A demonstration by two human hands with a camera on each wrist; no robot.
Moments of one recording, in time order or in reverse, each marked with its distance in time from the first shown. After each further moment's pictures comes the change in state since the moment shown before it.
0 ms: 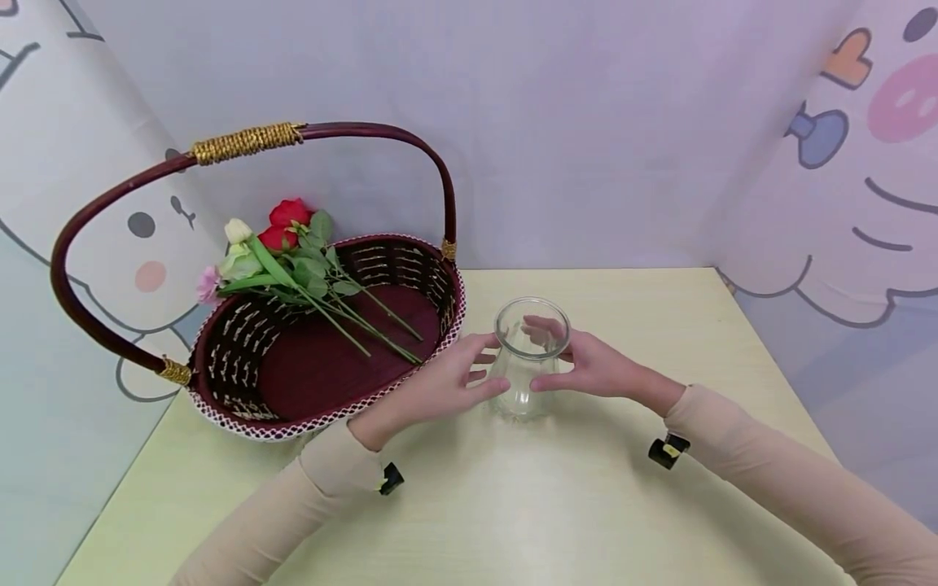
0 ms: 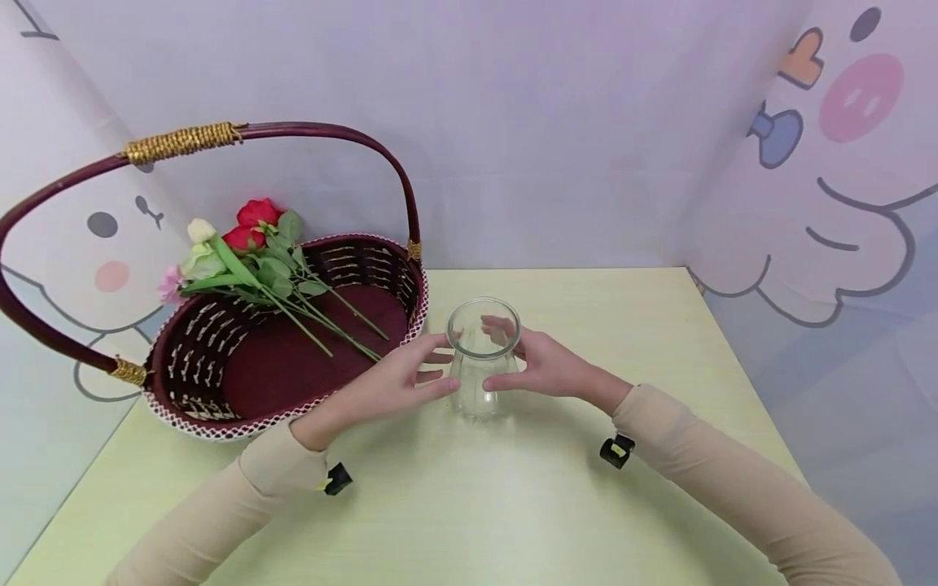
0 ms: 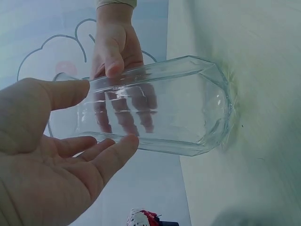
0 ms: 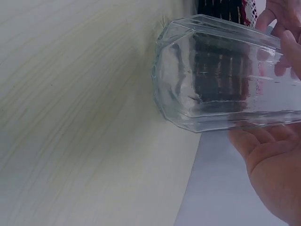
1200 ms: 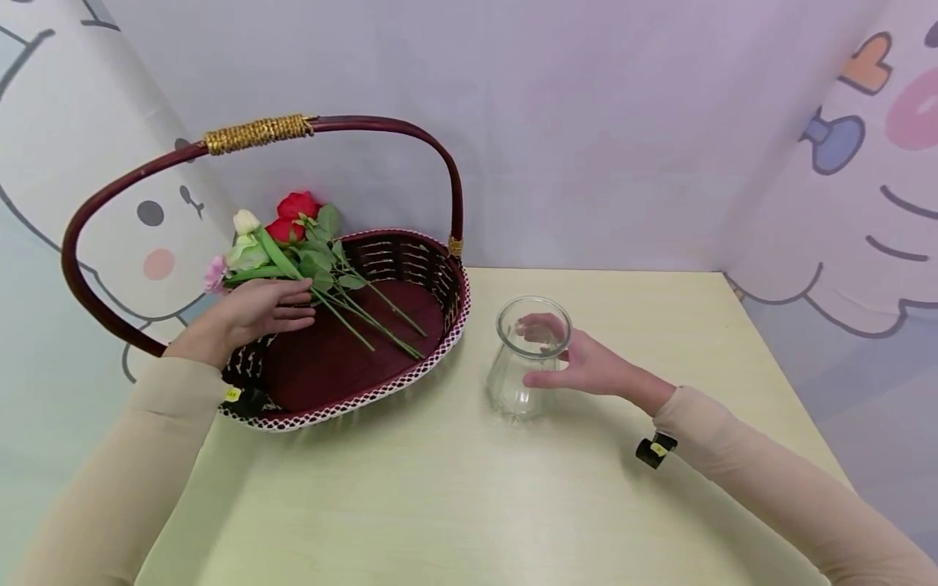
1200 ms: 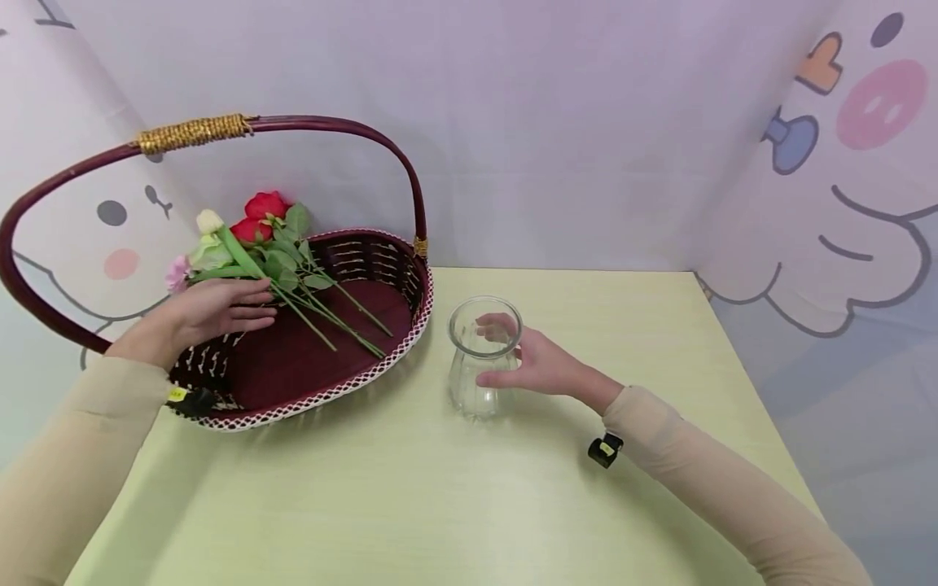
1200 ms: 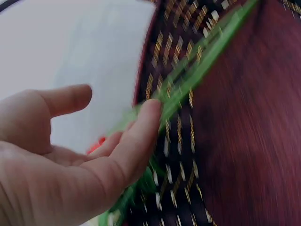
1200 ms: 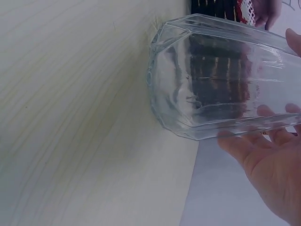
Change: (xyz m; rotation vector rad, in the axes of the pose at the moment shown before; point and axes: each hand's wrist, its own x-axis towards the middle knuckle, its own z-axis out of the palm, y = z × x) left_hand -0.098 -0.064 -0.218 -0.508 0.300 -0.662; right_hand 0.014 0.006 0.010 0.097 0.030 -0.030
